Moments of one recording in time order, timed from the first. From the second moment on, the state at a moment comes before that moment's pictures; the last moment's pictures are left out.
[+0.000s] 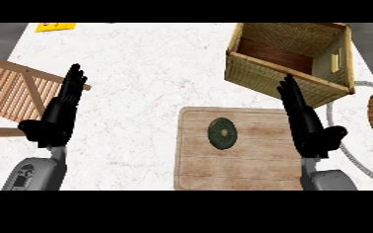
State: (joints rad) left arm -0.16 0.31 -0.06 -1.36 0.15 0.16 -0.19; right arm -0.09 -0.21 0.15 -1.50 -0.14 -0.18 -0.07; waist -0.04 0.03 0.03
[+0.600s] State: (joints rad) left arm -0.20 0.37 -0.05 -1.31 0.19 0.09 0.04; right arm -0.37 -0.31 0.29 -1.56 0.06 0.01 -0.30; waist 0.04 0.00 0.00
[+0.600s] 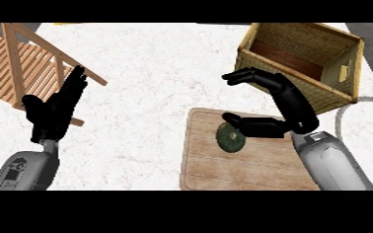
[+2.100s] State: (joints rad) left arm -0.15 0.40 0.00 -1.38 0.22 0.08 0.19; right arm -0.88 -0.28 0.28 -1.79 0.26 0.58 0.97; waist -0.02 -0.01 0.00
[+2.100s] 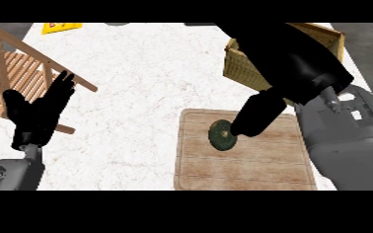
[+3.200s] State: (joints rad) left arm -0.17 0.37 0.04 -1.41 0.19 0.03 0.22; right arm -0.26 -0.32 0.21 -2.16 0.37 0.51 0.68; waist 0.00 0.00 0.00
